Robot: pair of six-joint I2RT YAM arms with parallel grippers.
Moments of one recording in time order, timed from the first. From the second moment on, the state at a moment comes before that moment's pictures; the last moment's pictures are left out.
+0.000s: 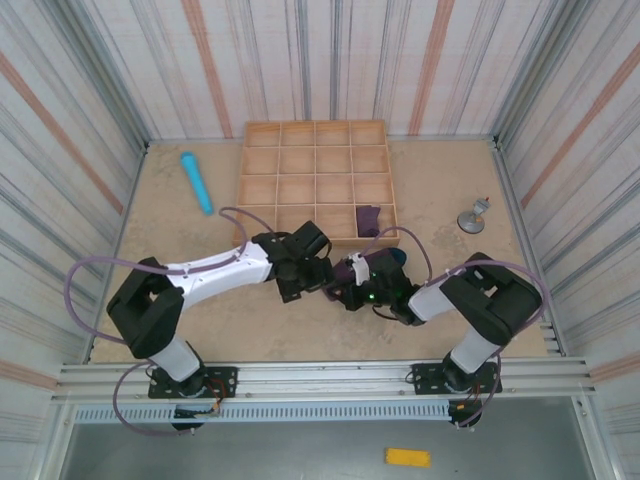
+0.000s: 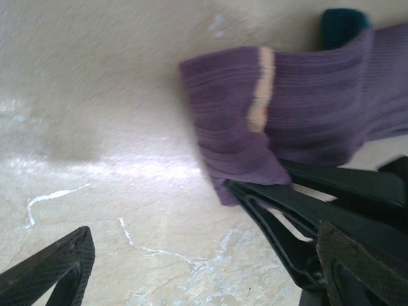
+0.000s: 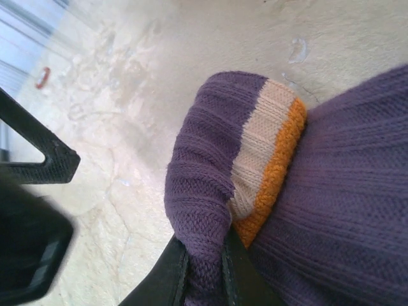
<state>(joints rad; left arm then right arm) -0.89 1.61 1.10 -0.68 0.11 -1.12 0.71 1.67 0.34 0.76 -0.45 0.51</state>
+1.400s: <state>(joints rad) -0.88 1.73 0.89 -0.09 0.09 -1.10 0.49 1.68 0.28 0.79 -0.62 0.86</state>
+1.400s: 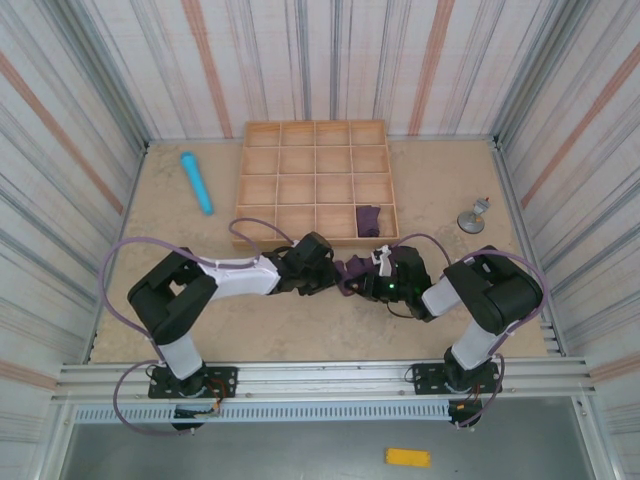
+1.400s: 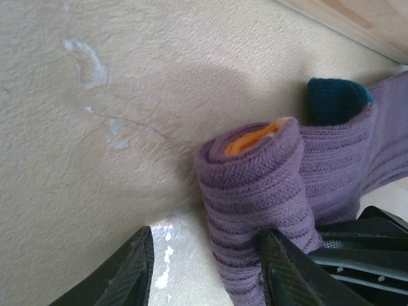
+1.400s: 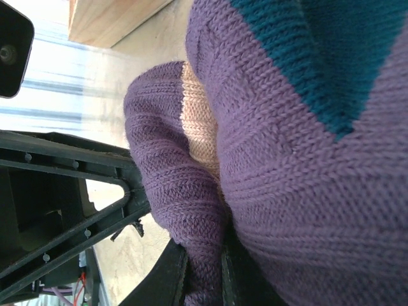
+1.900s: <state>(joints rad) -0.88 1.83 0.96 -0.02 0.11 -1.10 0.47 1.70 0.27 0.83 -0.63 0.88</state>
